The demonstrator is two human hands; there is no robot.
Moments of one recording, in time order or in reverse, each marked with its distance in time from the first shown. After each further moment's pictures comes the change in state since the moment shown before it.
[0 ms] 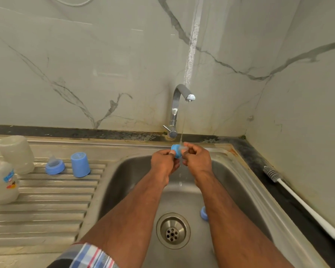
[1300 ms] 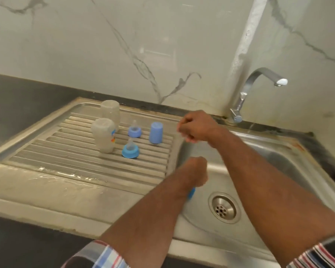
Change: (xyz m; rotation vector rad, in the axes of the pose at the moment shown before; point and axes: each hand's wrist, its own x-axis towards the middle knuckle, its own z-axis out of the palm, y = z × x) left_hand -0.046 -0.016 -0.145 1.571 -0.221 0.381; right_hand -0.091 -0.130 0.134 -0.470 -0.654 -0.198
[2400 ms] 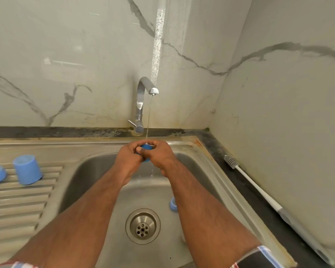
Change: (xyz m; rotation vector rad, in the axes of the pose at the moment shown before) left_hand 0.099 0.104 -0.010 -1.288 0.157 0.008; right_hand -0.018 0.177 -0.088 0.385 0.386 0.262
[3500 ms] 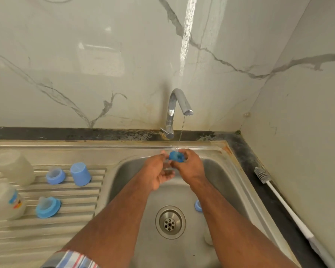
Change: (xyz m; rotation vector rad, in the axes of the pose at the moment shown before) left_hand -0.002 0.032 -0.012 -0.318 0.098 -0.588; right_hand -0.014 -0.018 -0.004 -0.082 0.142 -0.001
